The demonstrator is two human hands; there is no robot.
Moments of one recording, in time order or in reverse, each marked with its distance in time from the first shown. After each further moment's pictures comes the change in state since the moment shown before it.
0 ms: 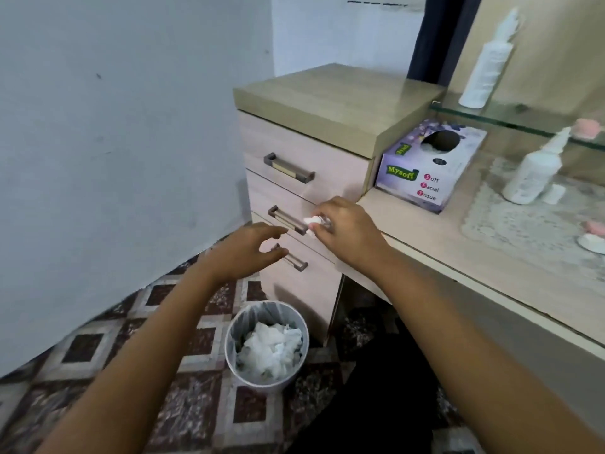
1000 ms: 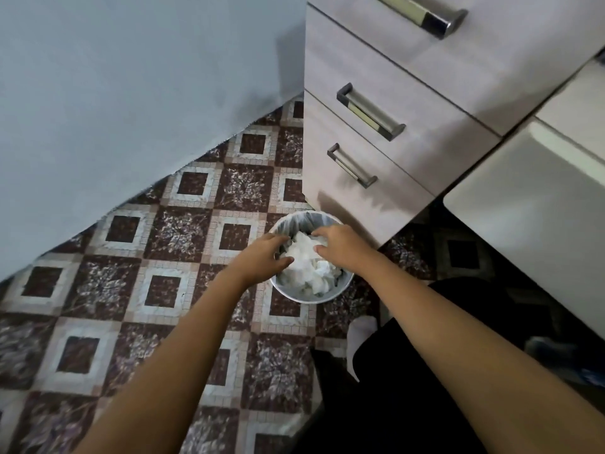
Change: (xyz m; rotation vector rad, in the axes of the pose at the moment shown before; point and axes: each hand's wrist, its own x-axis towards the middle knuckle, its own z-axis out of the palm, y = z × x) left_hand -0.059 -0.144 0.154 -0.184 -0.381 -0.510; right_hand -0.025 0.034 0.242 0.116 -0.801 0.267
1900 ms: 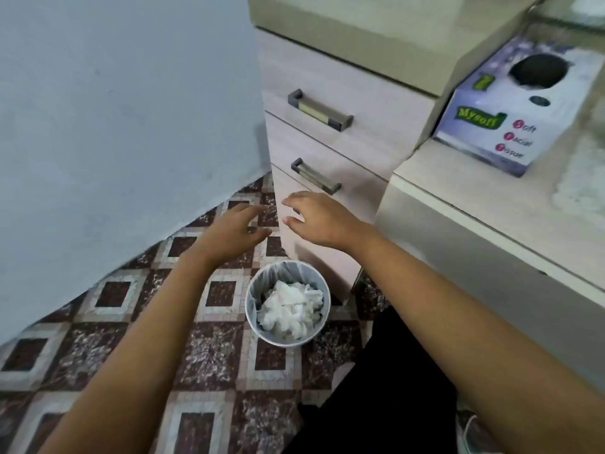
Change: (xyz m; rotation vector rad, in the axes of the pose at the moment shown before) left_hand -0.037 0.094 -0.109 0.124 0.363 0.215; right_hand -0.067 -0.054 -0.134 -0.185 0.345 -0.302
